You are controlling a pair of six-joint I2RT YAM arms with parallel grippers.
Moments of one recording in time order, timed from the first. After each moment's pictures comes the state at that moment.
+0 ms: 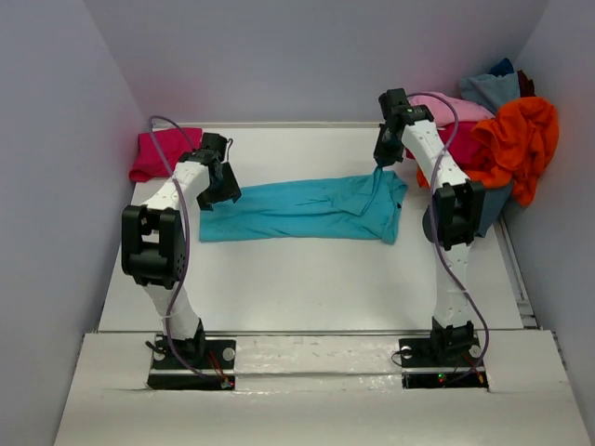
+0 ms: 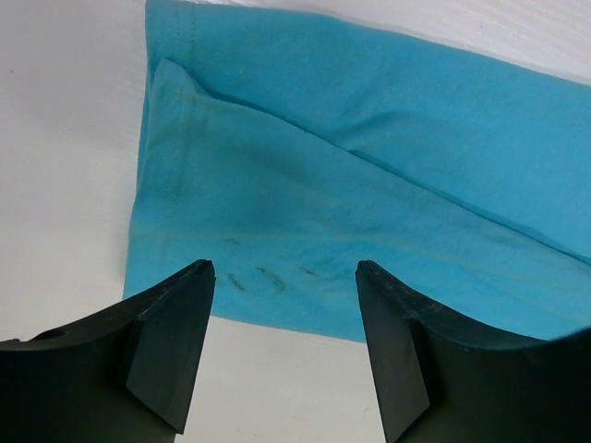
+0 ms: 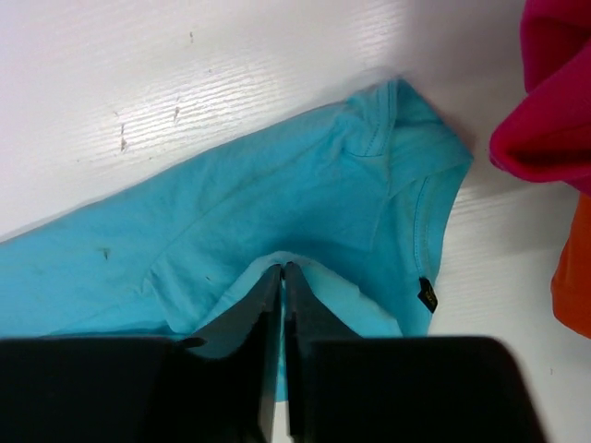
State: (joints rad) left arm -0.16 1.82 1.42 -0.75 -0.17 -0.51; right arm 0.21 2.28 2.29 -1.11 0.16 0.49
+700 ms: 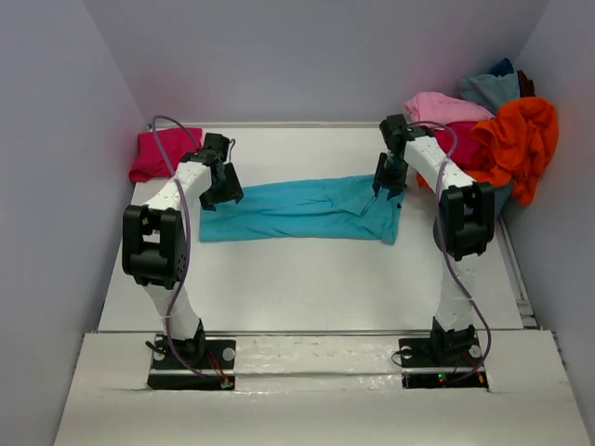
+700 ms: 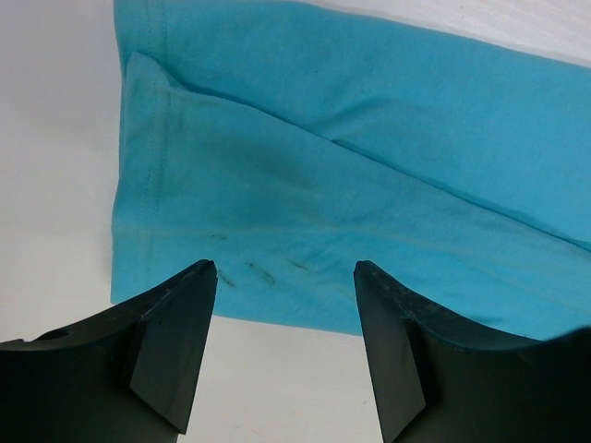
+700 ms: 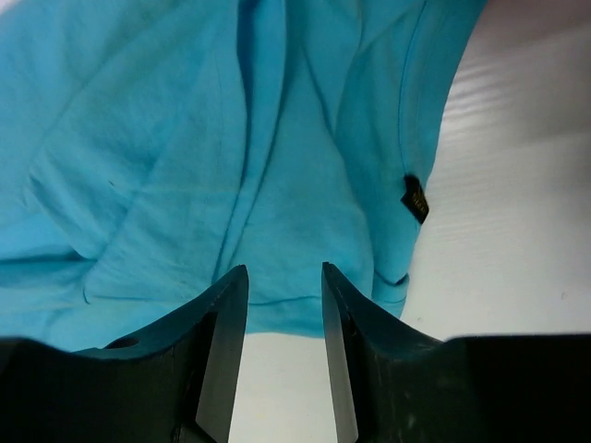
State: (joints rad) left arm -0.17 1.82 1.42 -0.75 -0.15 -0.49; right arm 0.22 2.13 1.91 -1.07 0.09 0.51
